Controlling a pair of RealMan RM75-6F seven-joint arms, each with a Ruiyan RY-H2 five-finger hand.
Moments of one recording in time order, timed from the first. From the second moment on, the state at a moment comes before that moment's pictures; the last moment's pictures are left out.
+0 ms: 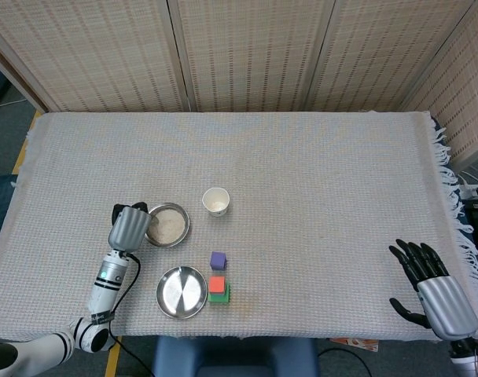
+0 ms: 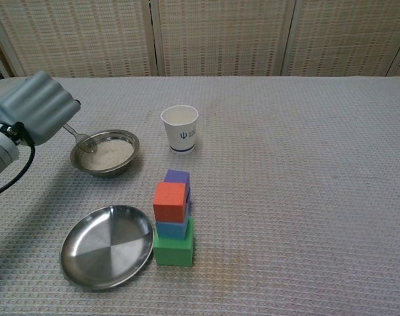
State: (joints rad) left arm -0.64 -1.78 -0.11 -1.01 1.34 1.33 1.24; right arm 0.03 -0.99 -0.07 -1.78 -1.74 1.52 0.00
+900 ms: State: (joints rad) left arm -0.62 -1.83 -0.07 -0.93 1.43 1.33 1.15; right arm 0.03 -0.98 -0.07 -1.78 -1.74 1.53 0.00
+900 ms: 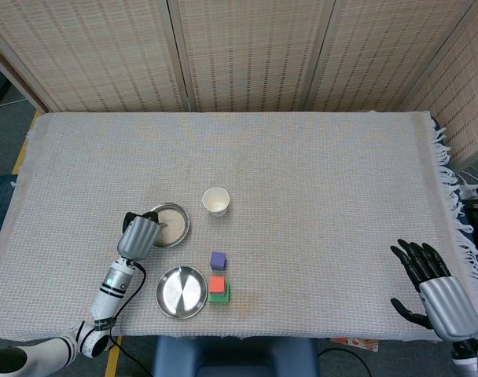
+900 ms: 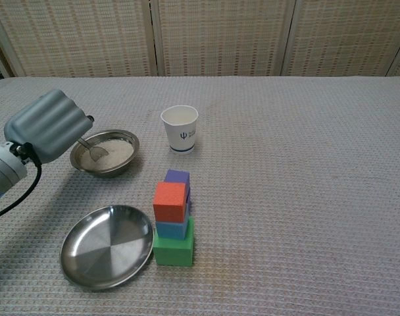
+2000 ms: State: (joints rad) left arm -0.61 -1.54 -0.30 -1.44 0.95 1.05 0.76; right arm 0.03 -0.99 -0.06 -1.78 -1.71 1.51 -0.03
